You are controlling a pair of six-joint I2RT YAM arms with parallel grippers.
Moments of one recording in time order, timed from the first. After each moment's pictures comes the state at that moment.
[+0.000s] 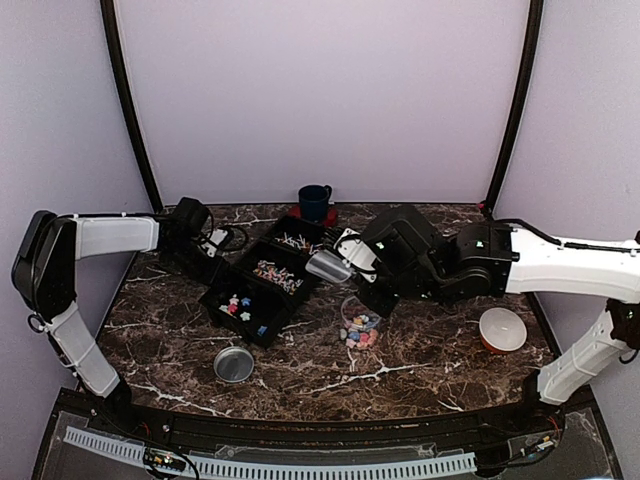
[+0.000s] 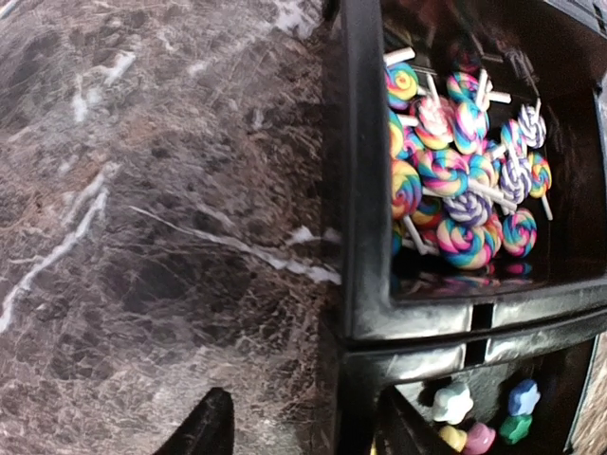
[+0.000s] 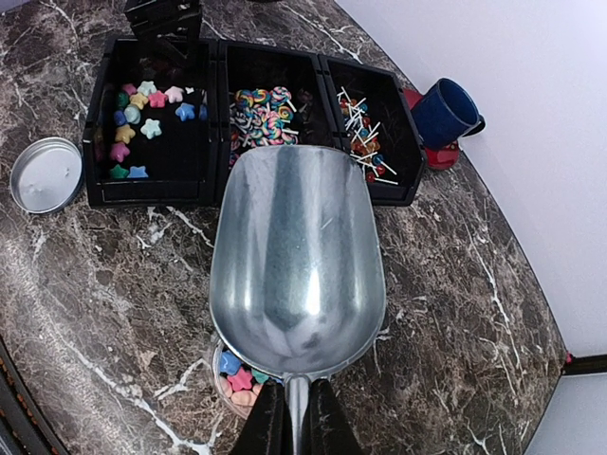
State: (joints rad) left arm -0.32 1.69 1.10 -0.55 0.17 0.04; right arm 1.20 1.44 1.27 -0.63 0.45 -0.08
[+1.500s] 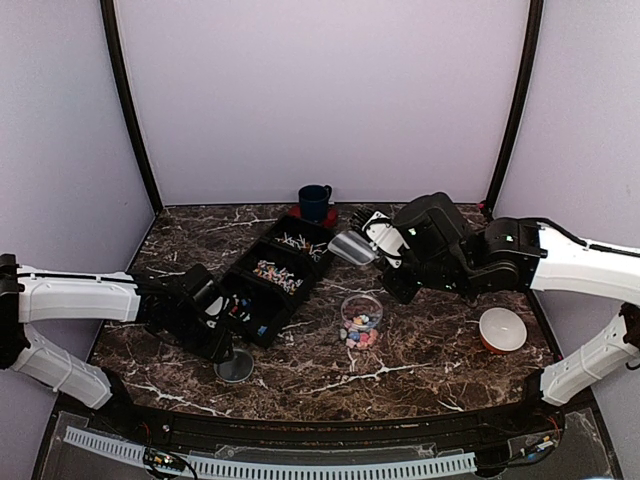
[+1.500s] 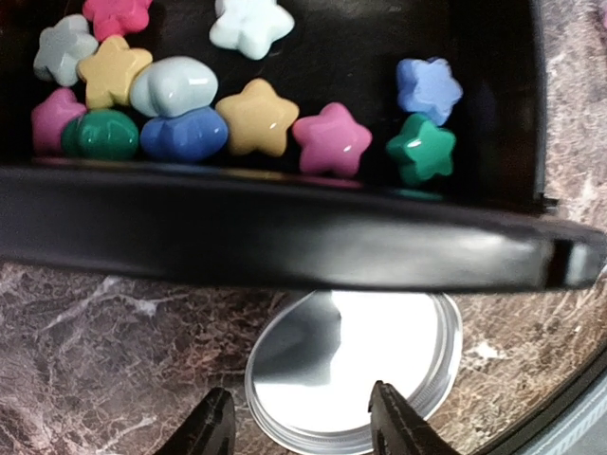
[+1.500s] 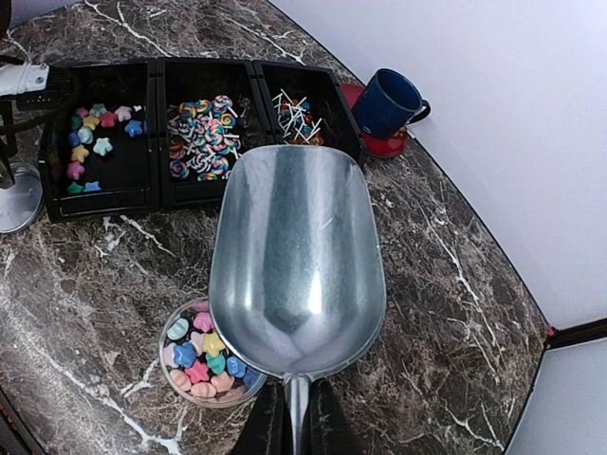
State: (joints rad) left arm -0.76 1.29 0.67 -0.64 0.05 -0.45; right arm 1.14 1.32 1.21 -0.62 0.50 -0.07
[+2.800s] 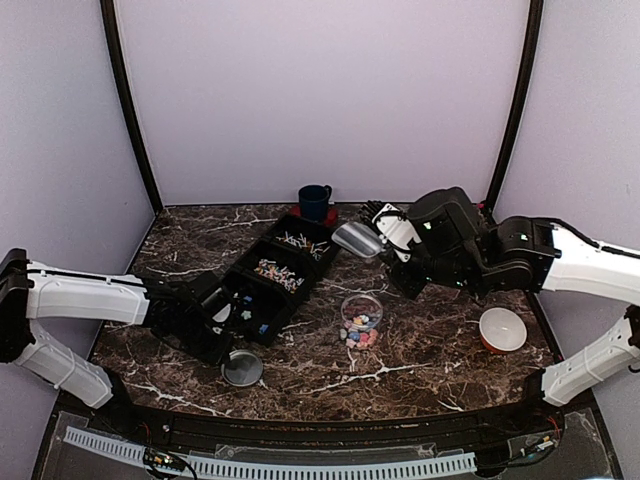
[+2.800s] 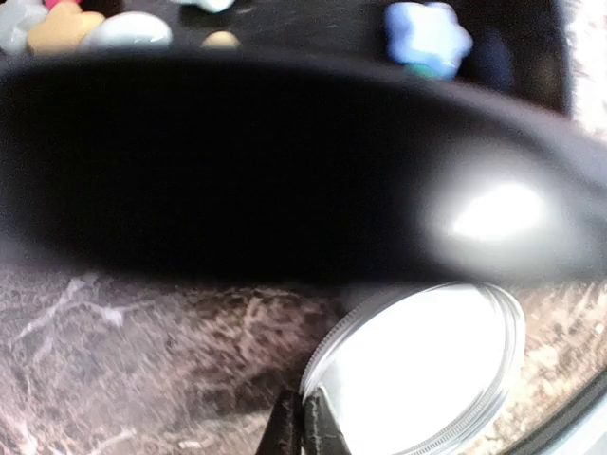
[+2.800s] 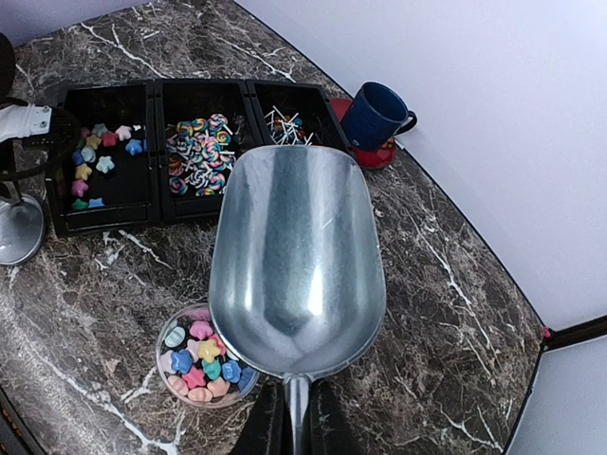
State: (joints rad) left arm -0.80 1.37 0.67 -0.61 0.02 -0.45; right arm 1.14 1.27 1.20 -0.61 0.50 -0.07
